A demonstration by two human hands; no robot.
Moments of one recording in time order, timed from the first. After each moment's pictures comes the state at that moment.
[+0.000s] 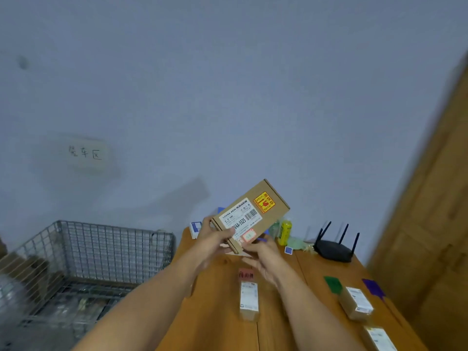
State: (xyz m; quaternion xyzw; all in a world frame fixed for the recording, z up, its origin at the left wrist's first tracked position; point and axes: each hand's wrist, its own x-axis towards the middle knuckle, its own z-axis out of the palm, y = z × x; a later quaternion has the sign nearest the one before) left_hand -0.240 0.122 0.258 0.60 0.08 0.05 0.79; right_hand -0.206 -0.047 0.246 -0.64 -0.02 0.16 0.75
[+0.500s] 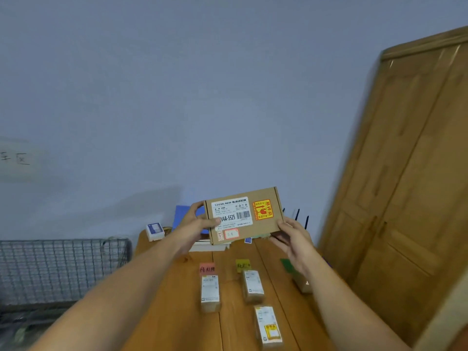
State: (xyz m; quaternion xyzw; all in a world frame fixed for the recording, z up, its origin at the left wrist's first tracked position) left_hand -0.218 0.052 0.284 0.68 -0.02 -0.01 0.74; right_hand -0.220 -0.236 0.280 -0.61 0.04 -0.02 0.79
